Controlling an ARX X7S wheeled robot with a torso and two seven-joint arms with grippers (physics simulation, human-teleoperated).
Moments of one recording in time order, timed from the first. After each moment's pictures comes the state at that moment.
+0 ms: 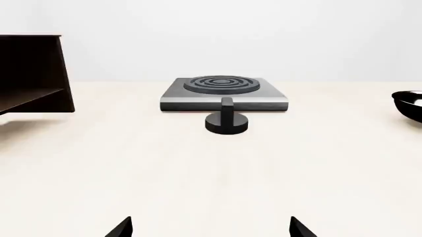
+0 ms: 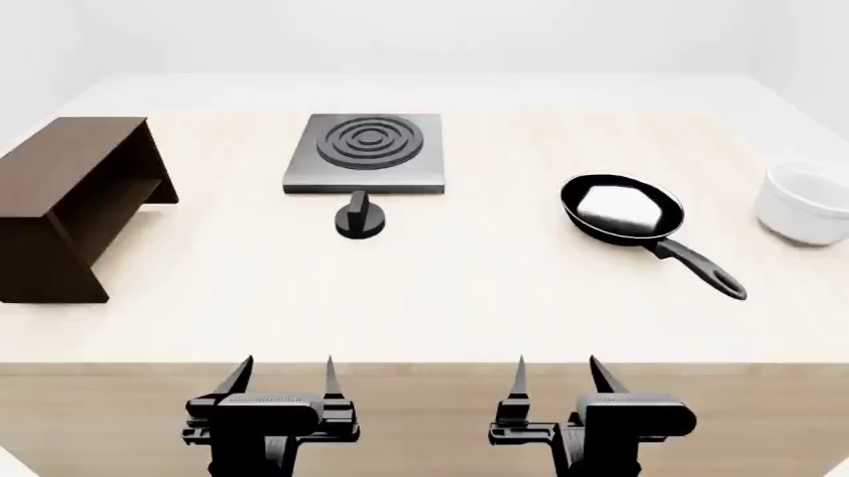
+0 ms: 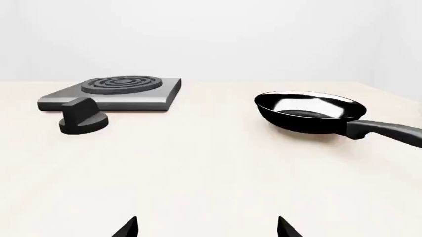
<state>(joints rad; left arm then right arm) 0.00 0.00 0.00 0.00 0.00 0.00 0.00 0.00 0.00 0.00 0.00 0.00 0.00 0.00</state>
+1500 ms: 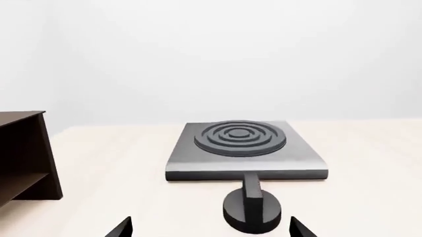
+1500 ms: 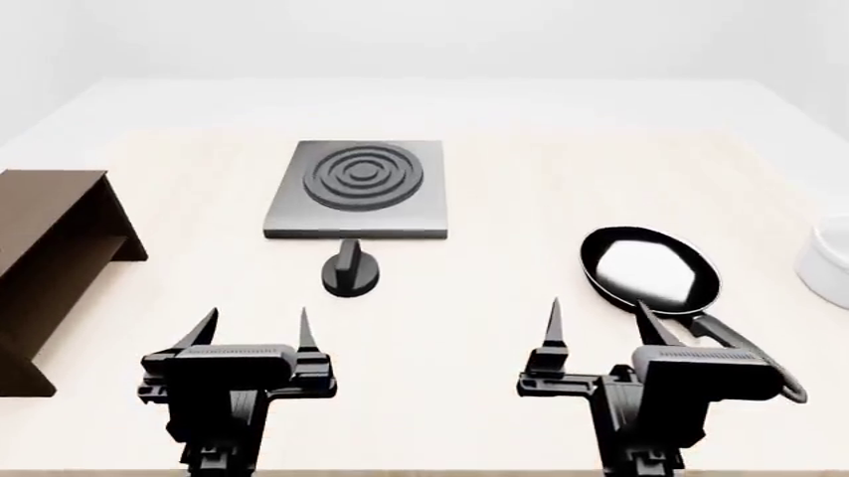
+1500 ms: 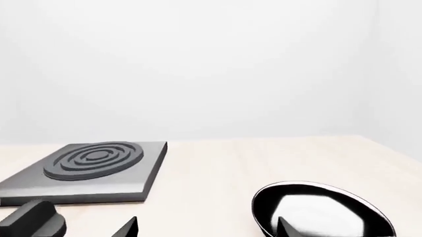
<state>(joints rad) -0.05 -0.15 0.08 0.34 -0.11 -0.31 -0.15 0.02 0.15 -0.05 -0.45 0.17 0.32 0.16</state>
